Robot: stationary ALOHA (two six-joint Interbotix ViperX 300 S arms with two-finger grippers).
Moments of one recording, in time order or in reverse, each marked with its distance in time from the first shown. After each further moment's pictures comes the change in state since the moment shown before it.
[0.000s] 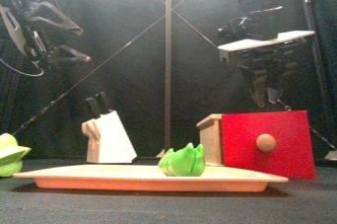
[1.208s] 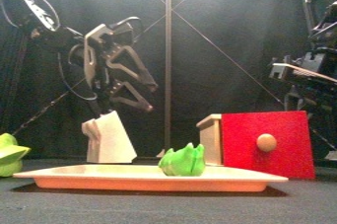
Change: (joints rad) left arm -0.014 0.716 -0.411 0.000 -0.008 0.000; right arm -0.117 -0.428 0.618 -0.186 -0.736 0.259
